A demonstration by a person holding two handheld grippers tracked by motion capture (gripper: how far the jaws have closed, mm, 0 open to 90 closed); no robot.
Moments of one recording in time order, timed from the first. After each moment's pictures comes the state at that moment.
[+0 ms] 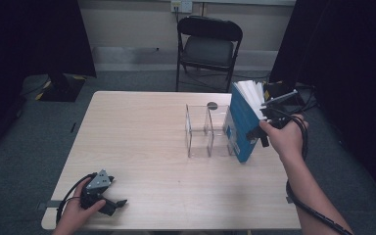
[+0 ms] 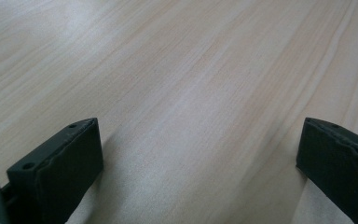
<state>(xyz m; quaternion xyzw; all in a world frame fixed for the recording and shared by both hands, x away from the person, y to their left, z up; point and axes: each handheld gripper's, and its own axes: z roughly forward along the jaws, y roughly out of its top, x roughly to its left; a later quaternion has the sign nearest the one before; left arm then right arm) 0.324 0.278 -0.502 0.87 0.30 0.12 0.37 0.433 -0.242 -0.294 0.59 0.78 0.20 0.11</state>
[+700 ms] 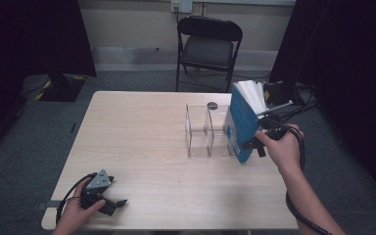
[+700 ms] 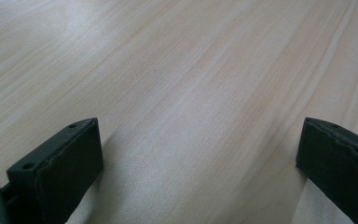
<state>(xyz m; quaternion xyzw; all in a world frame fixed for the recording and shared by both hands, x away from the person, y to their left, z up) 0.324 0.278 -0.503 0.87 0.30 0.12 0.37 0.416 -0.237 -0.314 0.56 0.79 0.22 0.09</state>
